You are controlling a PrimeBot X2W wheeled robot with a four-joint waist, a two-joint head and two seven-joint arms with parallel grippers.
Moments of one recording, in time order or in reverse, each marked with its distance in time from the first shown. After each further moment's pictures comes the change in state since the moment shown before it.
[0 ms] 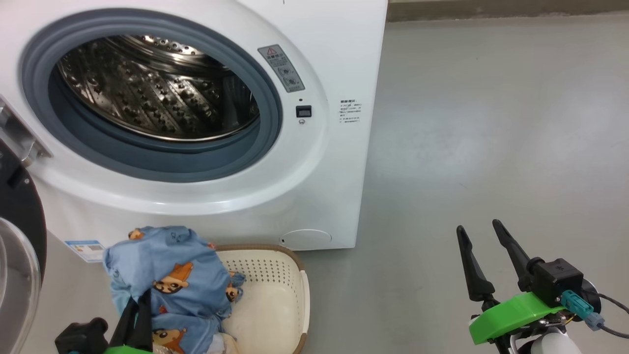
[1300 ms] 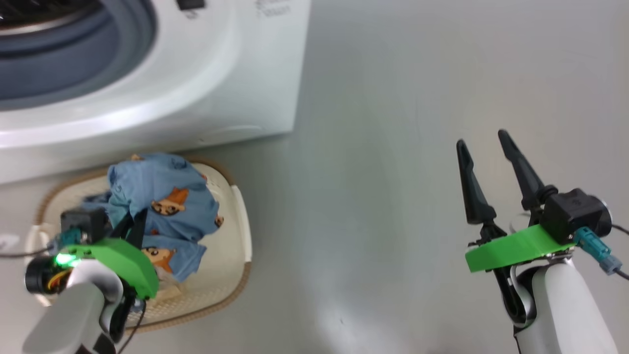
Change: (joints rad) left arm -0.586 0.214 -0.536 0.542 -0.314 0.049 0.001; right arm -0.207 0.001 0.012 -0.095 -0.029 0.000 0.000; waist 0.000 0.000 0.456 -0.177
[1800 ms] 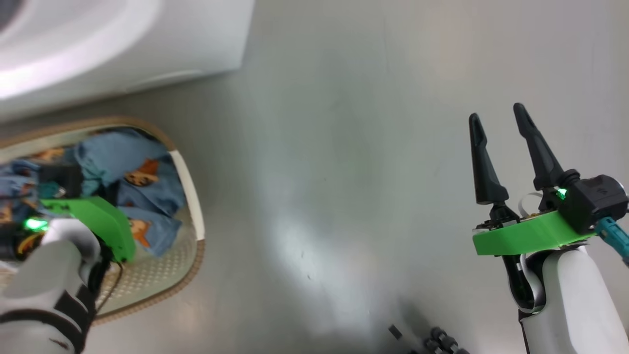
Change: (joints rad) left arm -0.279 -0.024 -0.242 0.363 -0.171 -0.054 0.002; right arm -0.025 0.002 -0.011 -0.080 0.024 0.000 0.000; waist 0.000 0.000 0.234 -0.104
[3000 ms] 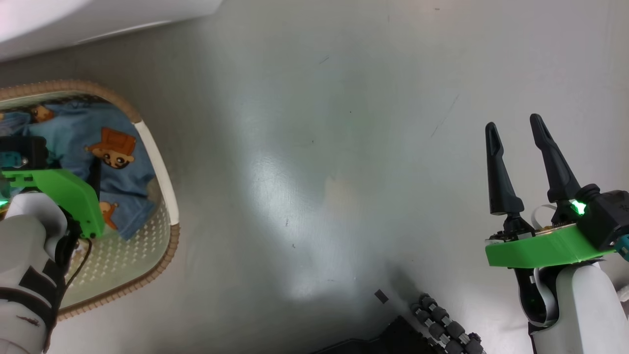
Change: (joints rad) left arm -0.079 0.044 0.043 0.024 0.026 0.002 0.117; right arm 0.064 0.000 -0.027 -0.062 0.031 0.000 0.000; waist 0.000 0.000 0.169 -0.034
